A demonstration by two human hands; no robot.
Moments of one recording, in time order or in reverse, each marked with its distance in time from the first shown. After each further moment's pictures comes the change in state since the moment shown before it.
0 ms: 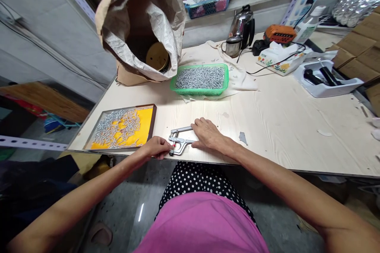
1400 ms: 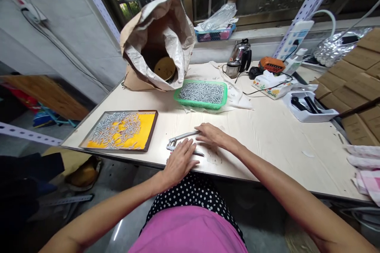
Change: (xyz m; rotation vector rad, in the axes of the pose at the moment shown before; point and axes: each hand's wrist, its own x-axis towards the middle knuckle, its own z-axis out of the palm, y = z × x) left_hand -0.004 0.026 0.096 0.545 0.526 0.878; right_hand 0.011 0.054 -0.003 0.101 -0.012 -0.128
